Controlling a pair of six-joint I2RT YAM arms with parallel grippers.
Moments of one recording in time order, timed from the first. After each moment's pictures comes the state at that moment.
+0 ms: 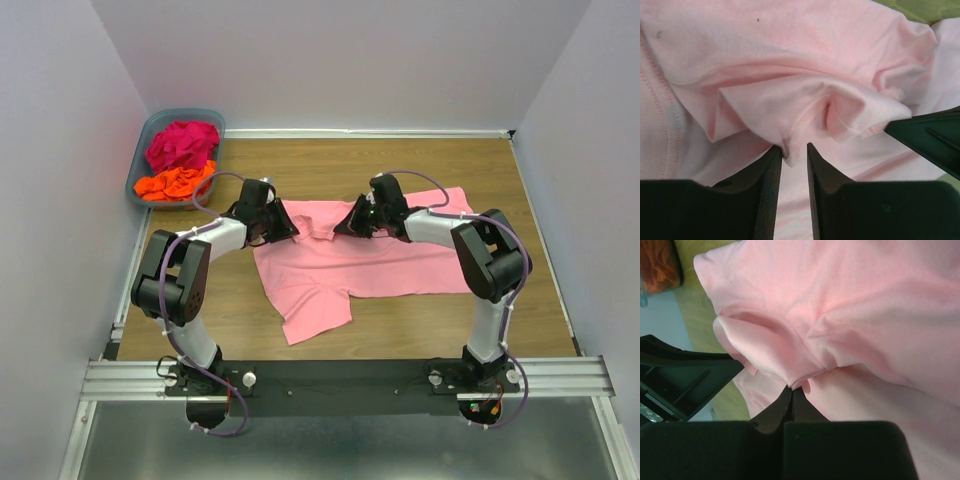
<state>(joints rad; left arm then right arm) -0.30 1.73 0.94 -0.02 0.26 -0.66 0.50 1.95 1.13 0.11 -0.34 0.96</state>
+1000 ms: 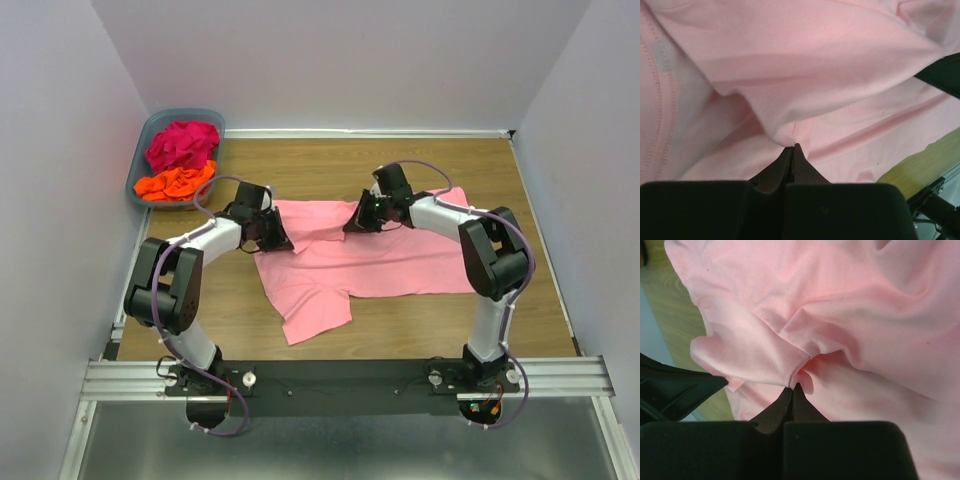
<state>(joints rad) -0.28 1.66 0.94 -0.22 0.37 -0.56 0.45 1.95 1.25 -0.15 -0.38 0.79</state>
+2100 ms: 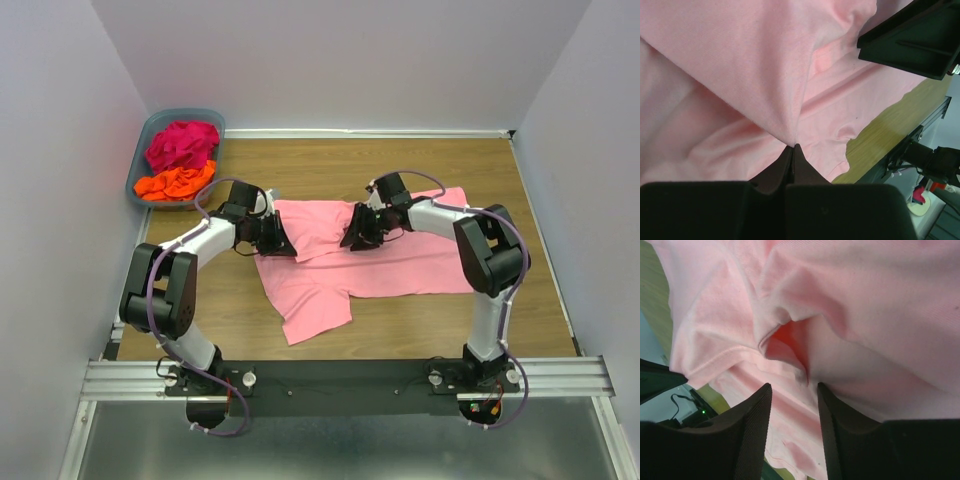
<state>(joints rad) -0.25 1.62 0.94 -0.33 0.60 -0.46 0.45 1.98 1.23 -0.25 -0.50 0.65</state>
